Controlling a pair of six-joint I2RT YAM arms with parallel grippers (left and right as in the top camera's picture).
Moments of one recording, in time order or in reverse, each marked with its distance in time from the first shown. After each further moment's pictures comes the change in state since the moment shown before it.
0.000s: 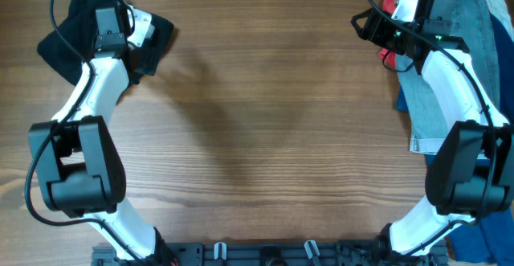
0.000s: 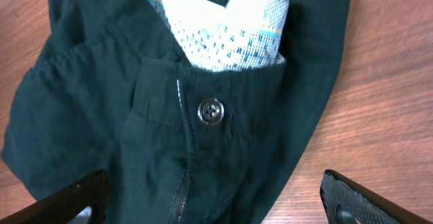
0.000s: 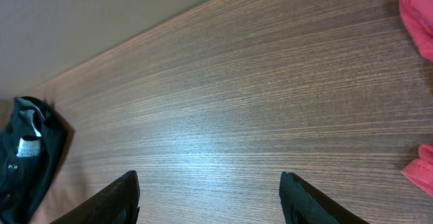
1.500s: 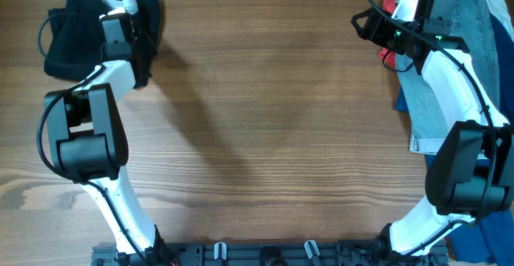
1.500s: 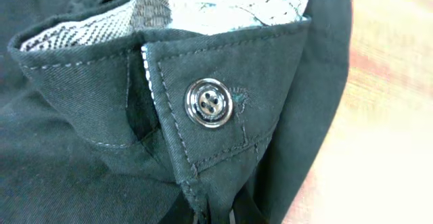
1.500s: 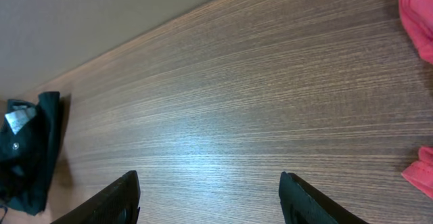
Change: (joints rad) left arm 0.039 0.245 0.000 0.425 0.133 -0.795; right arm 0.000 0.000 0.000 0.004 0.000 0.000
